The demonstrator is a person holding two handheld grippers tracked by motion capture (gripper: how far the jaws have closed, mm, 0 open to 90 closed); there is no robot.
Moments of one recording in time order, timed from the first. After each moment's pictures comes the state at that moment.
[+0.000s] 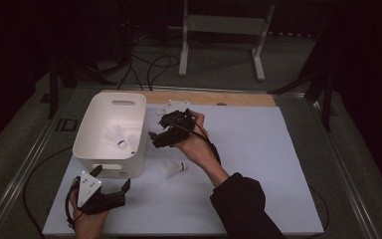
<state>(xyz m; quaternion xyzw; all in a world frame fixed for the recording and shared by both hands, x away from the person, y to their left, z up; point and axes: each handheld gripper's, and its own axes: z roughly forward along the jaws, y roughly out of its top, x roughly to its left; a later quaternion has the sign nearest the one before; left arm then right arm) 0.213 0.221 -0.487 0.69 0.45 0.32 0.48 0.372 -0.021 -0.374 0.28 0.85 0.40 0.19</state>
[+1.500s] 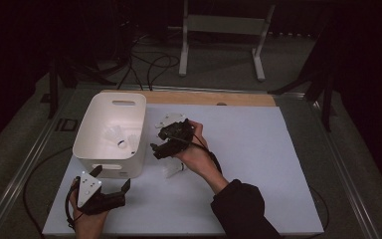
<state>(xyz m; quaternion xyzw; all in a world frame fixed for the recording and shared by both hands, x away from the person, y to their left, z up) 0.212 0.222 -0.486 0.69 0.45 0.32 0.47 0.360 -0.017 -0.403 0.26 0.87 0.36 0.20</state>
